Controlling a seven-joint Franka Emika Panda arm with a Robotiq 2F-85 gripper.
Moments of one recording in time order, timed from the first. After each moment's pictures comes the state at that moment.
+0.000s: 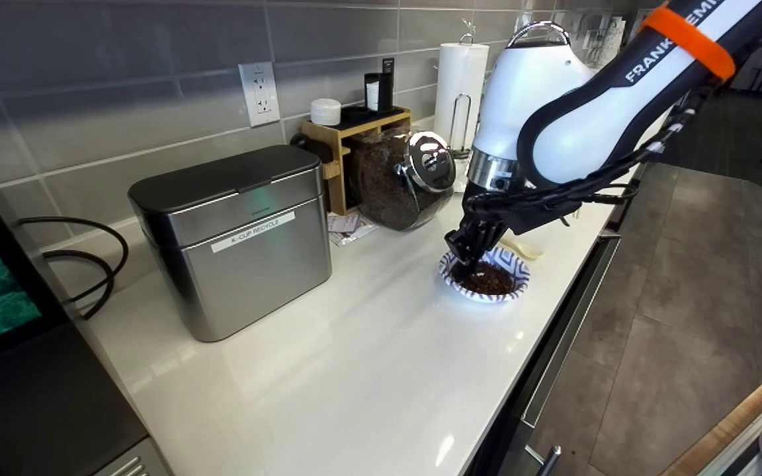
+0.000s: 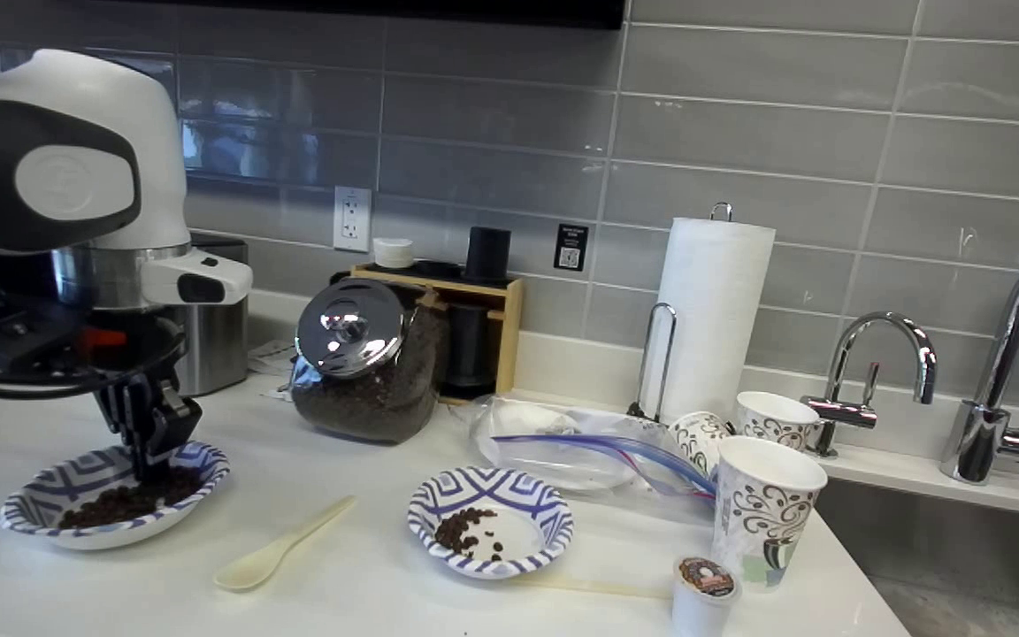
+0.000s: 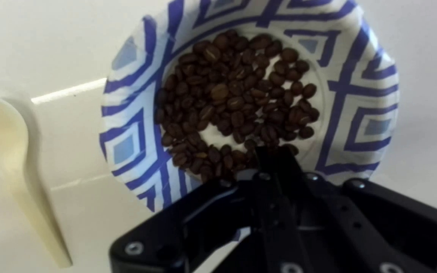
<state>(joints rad) 0.24 0.08 0.21 -2.51 -0.04 2.70 0.34</state>
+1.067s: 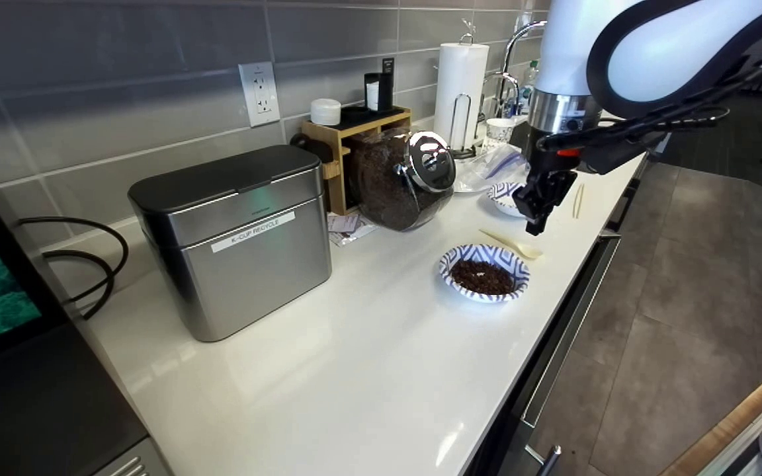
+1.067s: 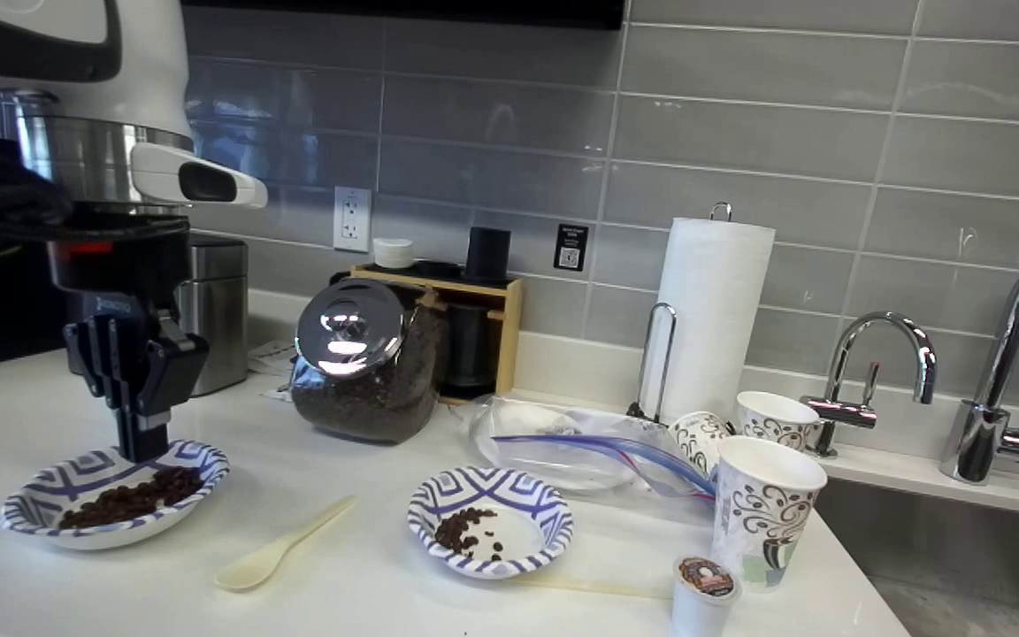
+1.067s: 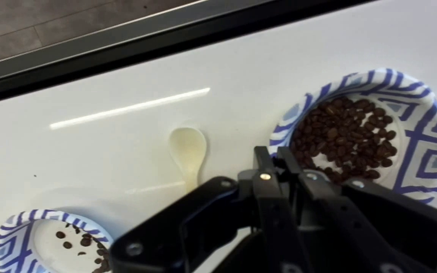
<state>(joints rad) 0.15 -0.25 0.18 -2.61 -0.09 2.37 0.23</state>
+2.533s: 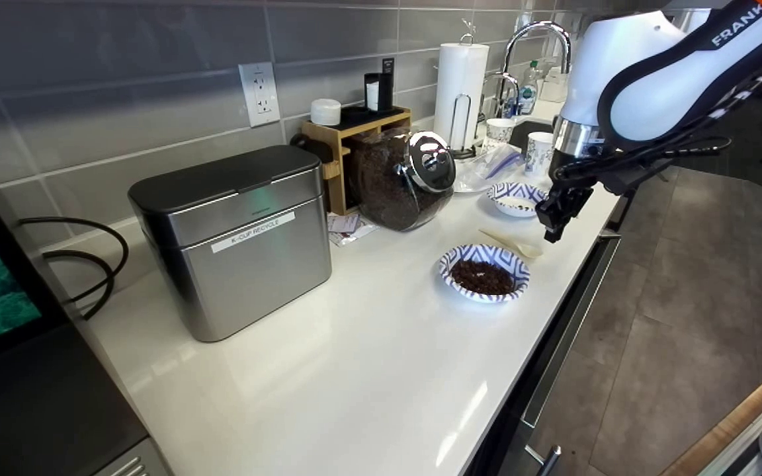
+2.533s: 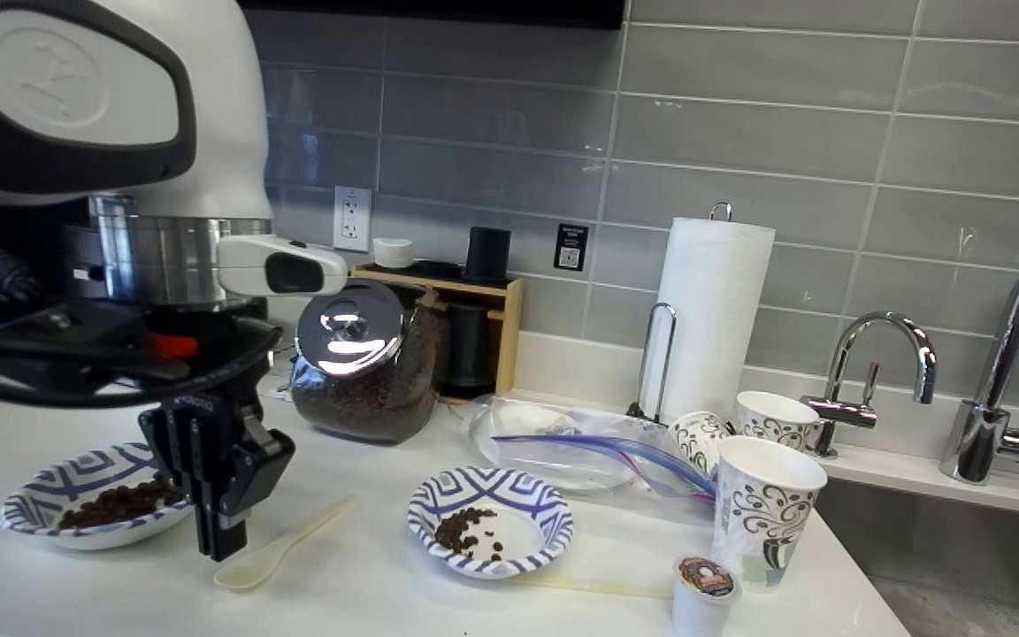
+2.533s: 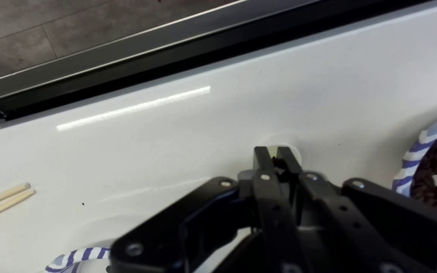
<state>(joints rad) 0.05 -0.16 0.08 -2.68 -0.15 2.57 0.11</state>
